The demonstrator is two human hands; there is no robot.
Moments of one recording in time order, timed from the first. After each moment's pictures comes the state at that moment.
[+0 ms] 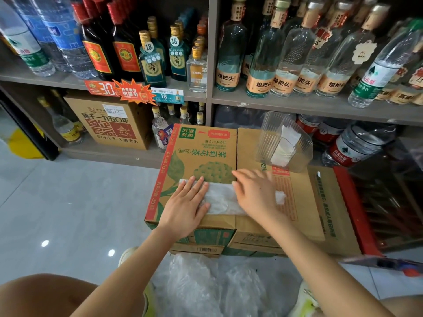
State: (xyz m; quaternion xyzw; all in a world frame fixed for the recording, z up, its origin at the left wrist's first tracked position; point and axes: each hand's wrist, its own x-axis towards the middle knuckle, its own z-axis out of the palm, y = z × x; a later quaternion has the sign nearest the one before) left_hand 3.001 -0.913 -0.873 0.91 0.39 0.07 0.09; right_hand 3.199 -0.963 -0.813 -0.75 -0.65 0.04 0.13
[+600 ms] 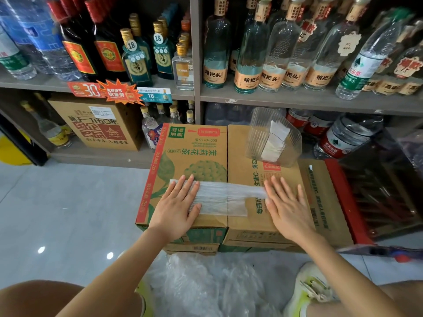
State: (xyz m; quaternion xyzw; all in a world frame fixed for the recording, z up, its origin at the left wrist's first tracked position) left_hand 3.001 -0.916 -0.871 0.91 0.40 0.04 0.08; right_hand 3.285 -1.032 -0.863 -0.79 -0.61 0.06 -0.07
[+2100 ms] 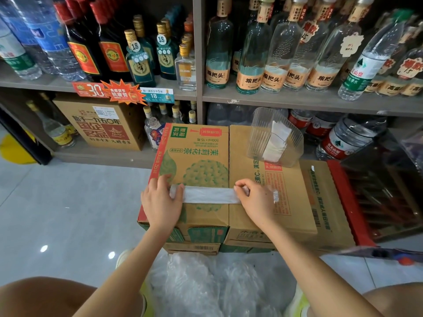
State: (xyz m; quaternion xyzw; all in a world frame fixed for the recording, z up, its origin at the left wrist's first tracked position) left_hand 3.004 -0.913 -0.857 0.70 0.64 0.29 0.14; right_hand 3.215 -0.977 -0.856 -0.77 -0.53 0.13 0.32
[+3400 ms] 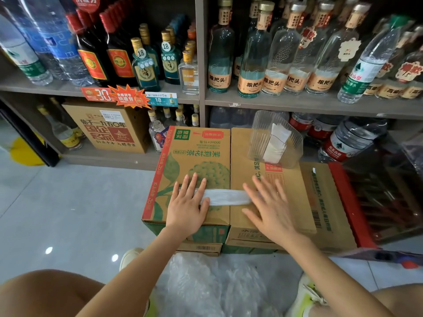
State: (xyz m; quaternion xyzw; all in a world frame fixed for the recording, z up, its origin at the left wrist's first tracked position) left_hand 3.026 -0.928 -0.869 0.87 0.48 0.00 0.08; right_hand 3.243 -1.021 -0.849 -0.72 -0.70 0.00 0.07
